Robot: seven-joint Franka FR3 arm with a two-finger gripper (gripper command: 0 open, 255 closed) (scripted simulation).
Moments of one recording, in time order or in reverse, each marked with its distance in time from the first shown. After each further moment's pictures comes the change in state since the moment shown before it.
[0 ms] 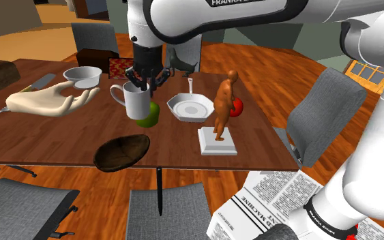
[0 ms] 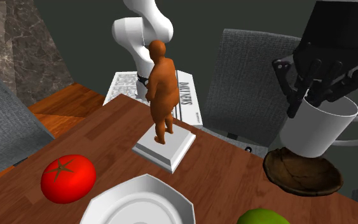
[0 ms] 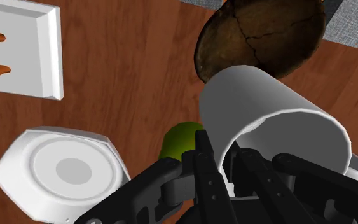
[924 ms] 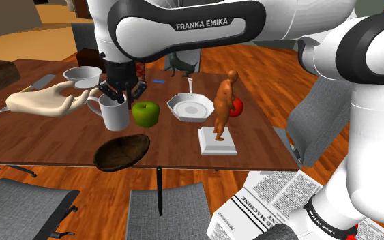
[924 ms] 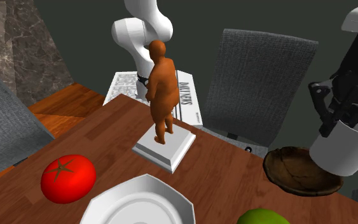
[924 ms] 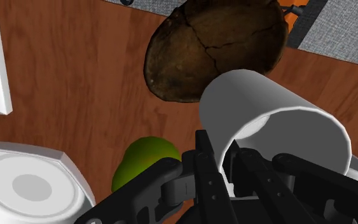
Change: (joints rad) arm 0.148 0.230 -0.006 0.216 -0.133 -0.038 0.125
